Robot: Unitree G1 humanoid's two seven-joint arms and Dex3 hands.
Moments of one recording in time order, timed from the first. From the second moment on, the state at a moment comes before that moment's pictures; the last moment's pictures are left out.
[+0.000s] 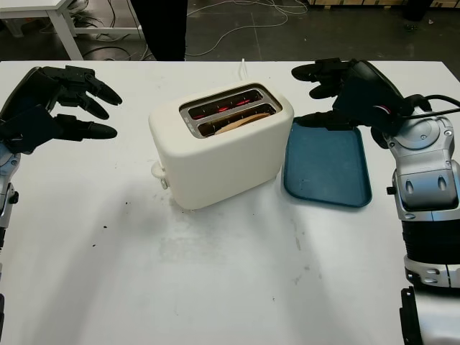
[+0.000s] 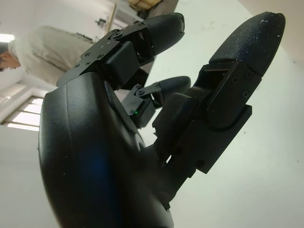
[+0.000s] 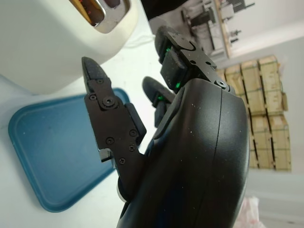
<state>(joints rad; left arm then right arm) -0.55 0.61 0.10 0.18 0.12 -0.10 -0.35 -0.61 -0.66 -0.03 0.03 -0.11 0.38 0.51</state>
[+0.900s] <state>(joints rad) -0.55 0.61 0.10 0.18 0.12 -0.10 -0.35 -0.61 -0.66 -0.03 0.03 -0.13 0.37 0.51</state>
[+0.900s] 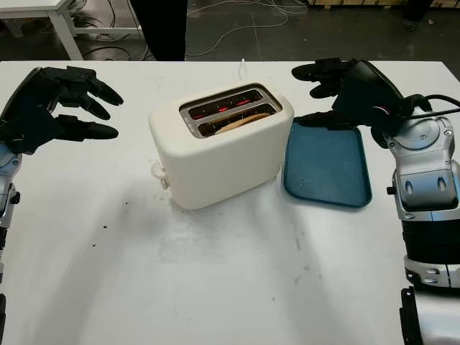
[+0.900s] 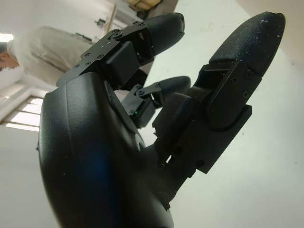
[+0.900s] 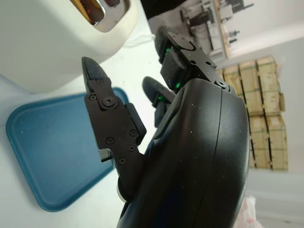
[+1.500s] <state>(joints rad) -0.55 0.60 0.10 0.18 0.12 -0.10 -0.35 -0.61 -0.66 -0.03 0.03 -0.12 0.37 0.51</state>
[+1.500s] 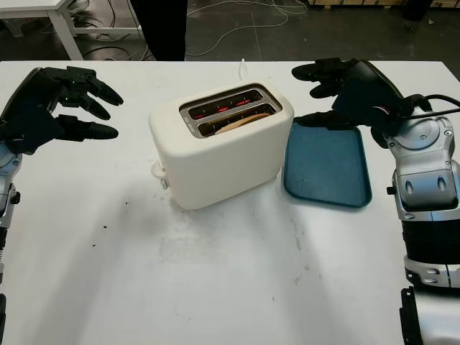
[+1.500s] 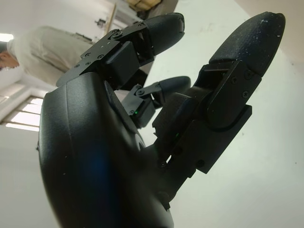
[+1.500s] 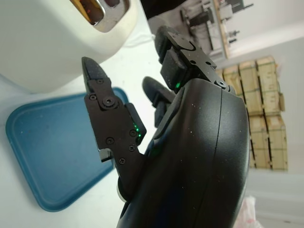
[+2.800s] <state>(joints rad) -0.55 0.60 0.11 0.19 0.11 -0.10 -0.35 -0.57 -0.66 -0.03 -0.01 -0.15 0.37 0.50</state>
